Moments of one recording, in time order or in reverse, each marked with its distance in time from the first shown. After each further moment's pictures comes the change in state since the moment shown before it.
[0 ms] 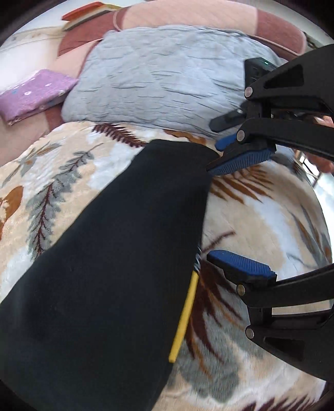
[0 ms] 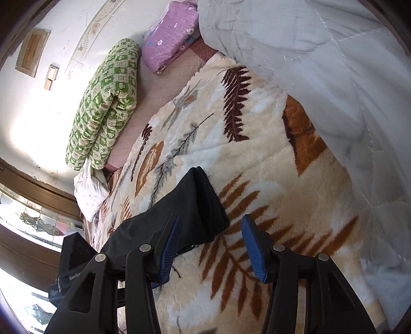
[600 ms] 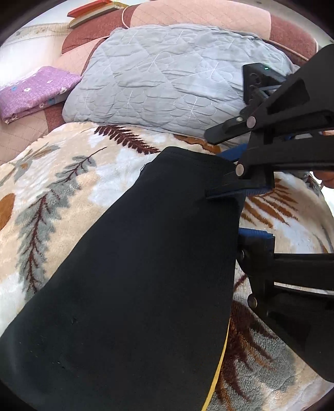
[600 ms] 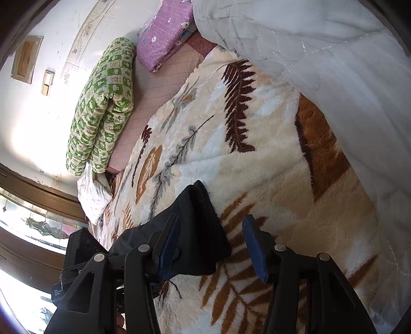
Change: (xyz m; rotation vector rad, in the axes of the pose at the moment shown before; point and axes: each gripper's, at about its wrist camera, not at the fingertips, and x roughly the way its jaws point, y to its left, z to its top) left arm 0.027 -0.013 0.018 -0.018 0.018 -0.031; right arm 0.028 -0.010 0.022 0.043 0.036 0.045
